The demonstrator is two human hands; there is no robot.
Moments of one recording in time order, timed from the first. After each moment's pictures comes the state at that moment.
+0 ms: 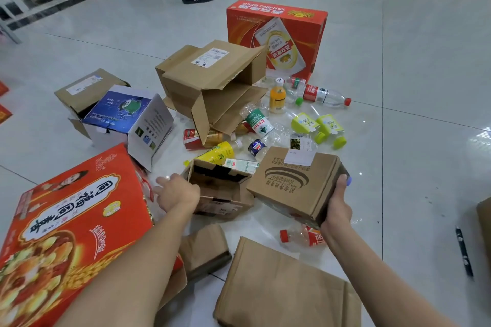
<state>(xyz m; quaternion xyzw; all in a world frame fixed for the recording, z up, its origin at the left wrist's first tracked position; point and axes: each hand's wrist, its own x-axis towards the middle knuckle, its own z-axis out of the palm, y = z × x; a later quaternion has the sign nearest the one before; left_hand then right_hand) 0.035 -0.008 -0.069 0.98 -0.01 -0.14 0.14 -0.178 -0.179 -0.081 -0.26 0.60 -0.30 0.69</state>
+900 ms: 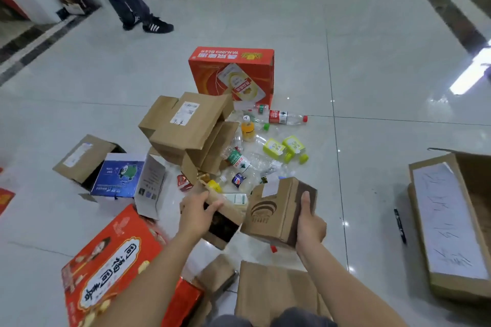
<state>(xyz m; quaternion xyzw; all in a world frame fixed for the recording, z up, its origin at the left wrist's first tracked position) 0.008 -0.044 0.129 0.87 -0.32 -0.27 0.23 -0.187 -0.152 0.091 -0.25 0.70 -0.25 0.62</state>
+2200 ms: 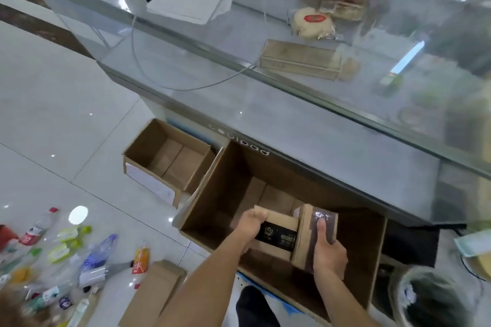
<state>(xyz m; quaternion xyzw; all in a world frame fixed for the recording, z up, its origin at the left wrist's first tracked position) -0.657 0.012 0.429 0.54 -0.45 -0.69 -0.16 -0.742 0.162 0.439 0.24 0.88 -0.32 0.26</state>
